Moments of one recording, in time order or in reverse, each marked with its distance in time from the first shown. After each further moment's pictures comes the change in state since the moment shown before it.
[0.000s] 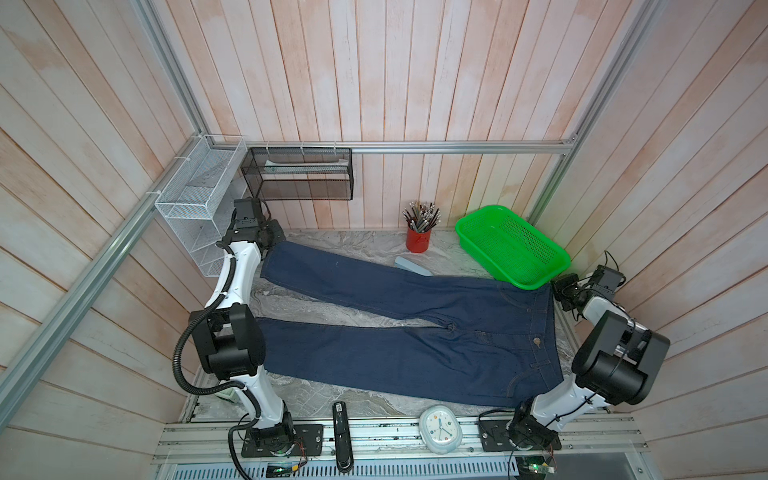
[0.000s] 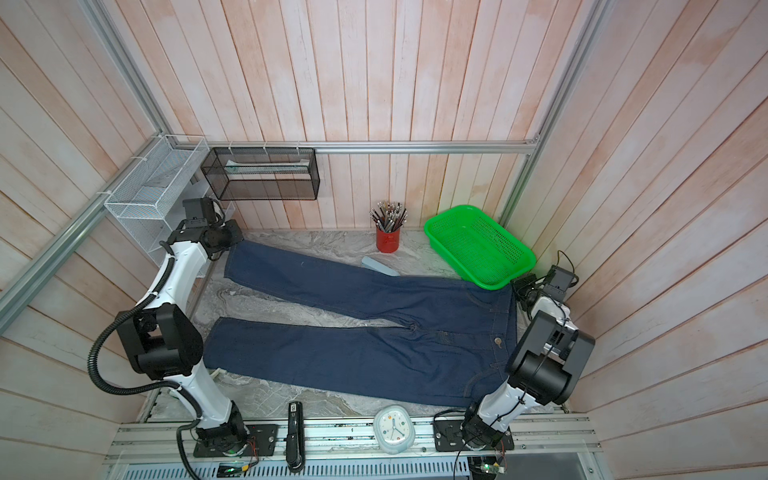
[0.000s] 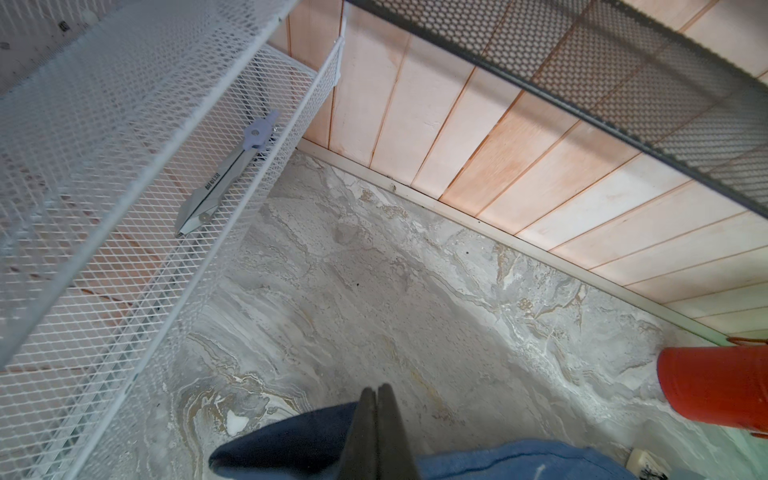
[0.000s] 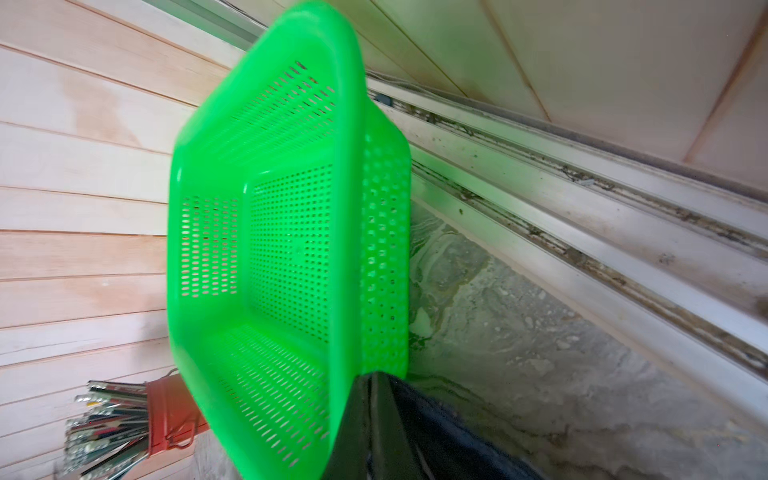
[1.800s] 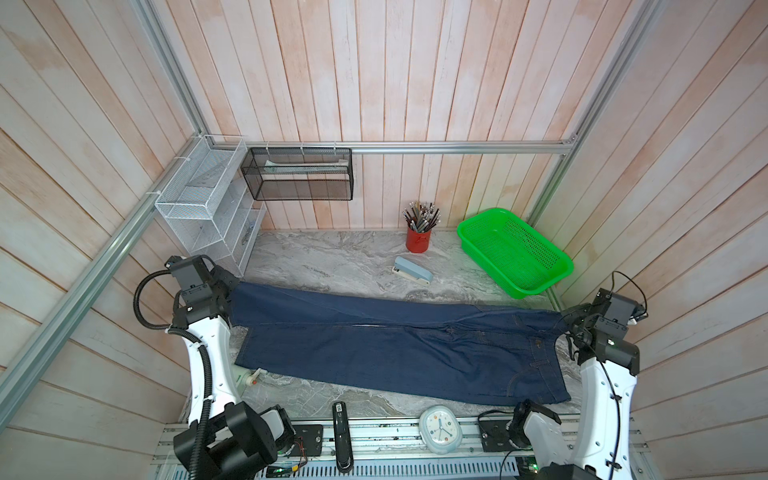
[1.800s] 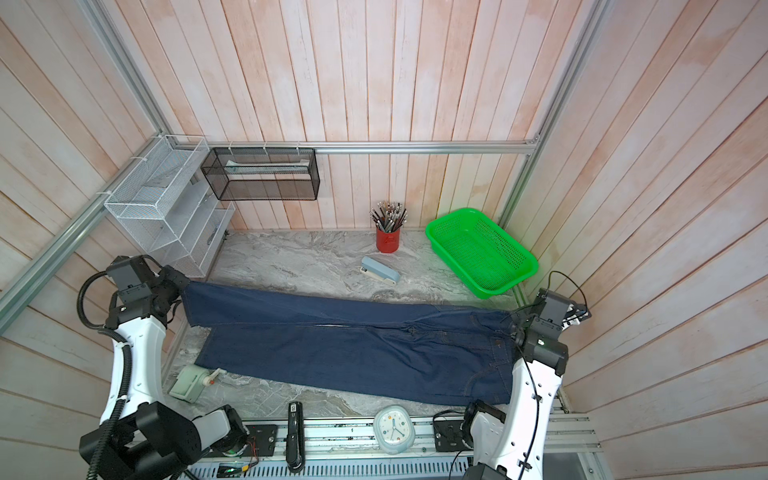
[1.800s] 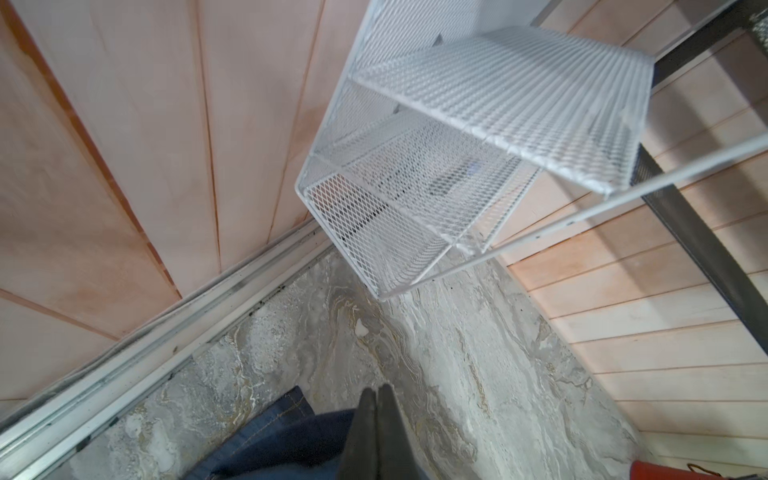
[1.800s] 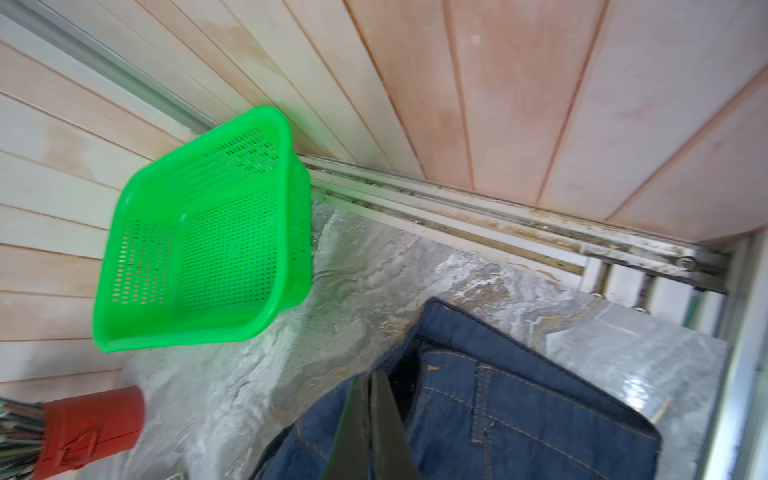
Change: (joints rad) left arm 0.338 -0.620 -0.647 0.127 0.049 -0.232; right arm 0.104 -0.792 -0.137 -0.686 0.599 -0.026
